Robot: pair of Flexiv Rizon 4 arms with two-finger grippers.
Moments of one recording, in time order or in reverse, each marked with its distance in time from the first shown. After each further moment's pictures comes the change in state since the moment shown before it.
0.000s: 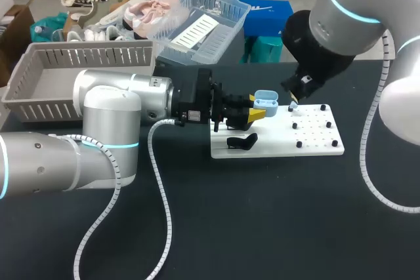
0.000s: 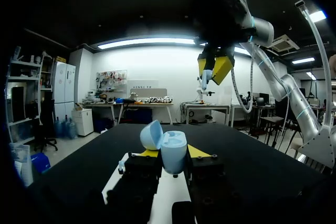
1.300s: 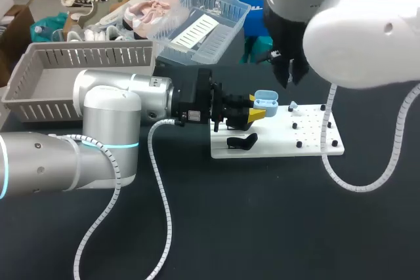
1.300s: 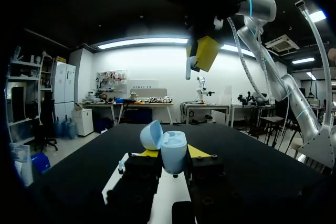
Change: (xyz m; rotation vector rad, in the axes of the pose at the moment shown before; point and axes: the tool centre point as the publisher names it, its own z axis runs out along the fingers) left arm 0.000 0.000 0.000 0.000 0.000 0.000; right arm -0.035 0.004 -0.001 0.109 0.198 0.260
